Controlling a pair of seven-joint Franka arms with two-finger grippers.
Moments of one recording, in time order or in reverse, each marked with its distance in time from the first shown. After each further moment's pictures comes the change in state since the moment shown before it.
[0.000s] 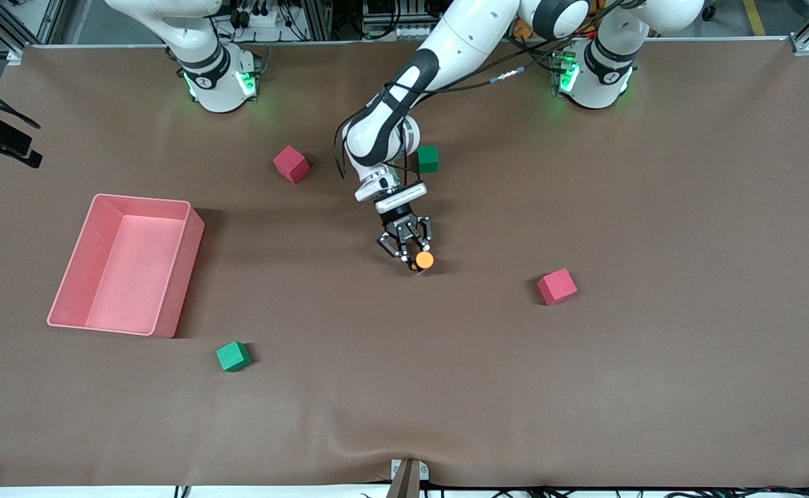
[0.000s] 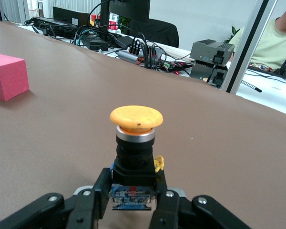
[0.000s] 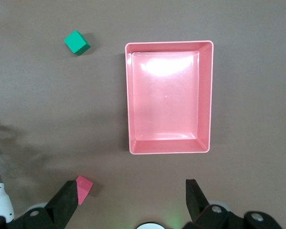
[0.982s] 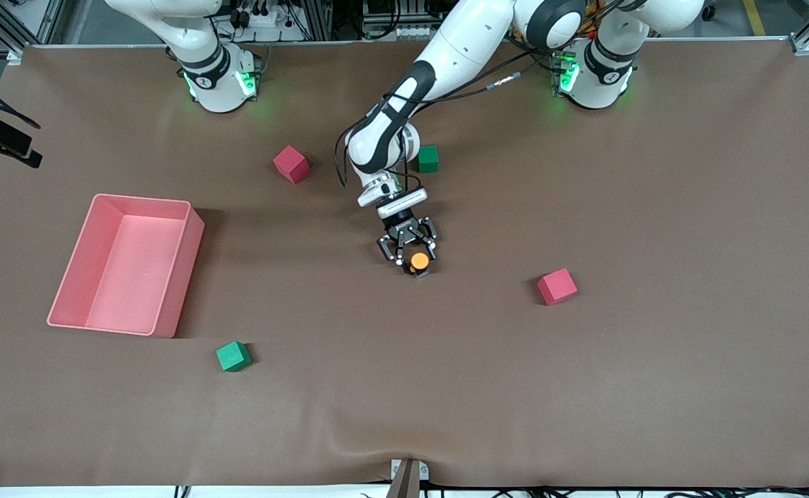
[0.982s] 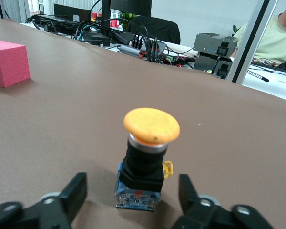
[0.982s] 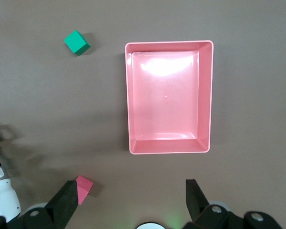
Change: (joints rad) left arm -0.003 0.059 0.000 0.040 0.001 -0.003 -0.011; right arm 0.000 0.000 0.000 0.000 0.000 0.000 0.000
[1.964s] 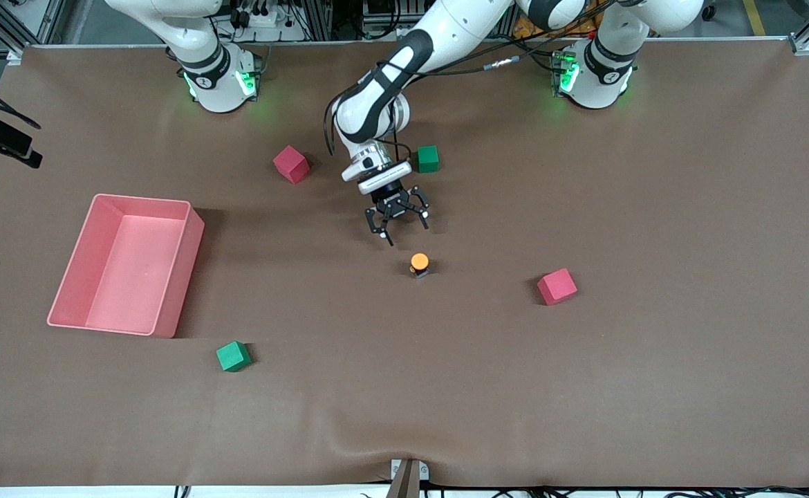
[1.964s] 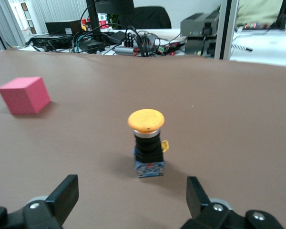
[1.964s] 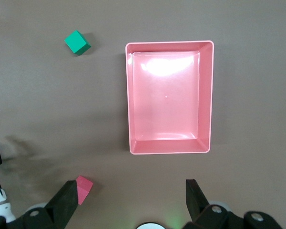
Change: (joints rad) left arm -0.021 -0.145 -0.105 -0.083 -0.095 -0.097 0.322; right arm -0.002 0.002 0.004 0.000 0.001 0.001 0.000
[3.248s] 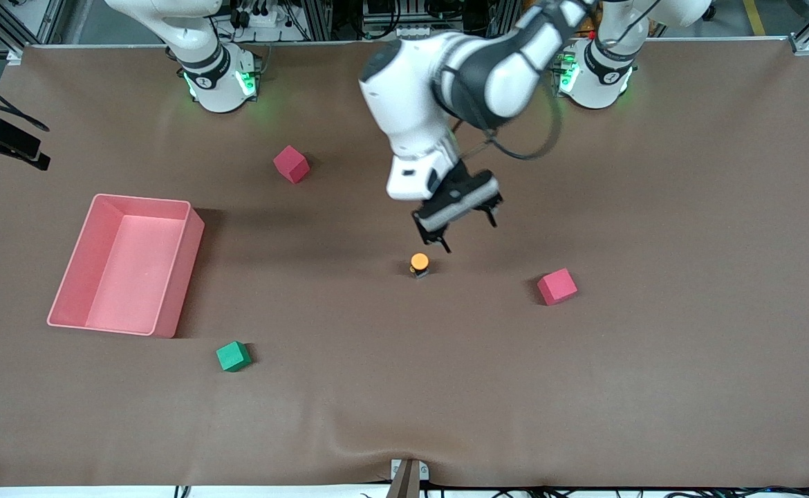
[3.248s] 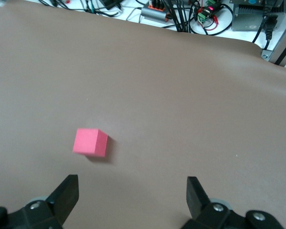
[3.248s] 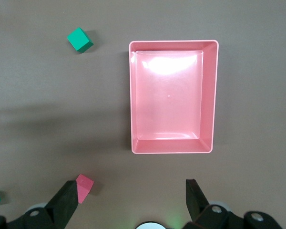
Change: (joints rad) left arm 0.464 -0.464 -0.039 0.080 -0.628 0.026 0.960; right arm 0.004 0.006 0.008 0.000 0.001 0.000 0.000
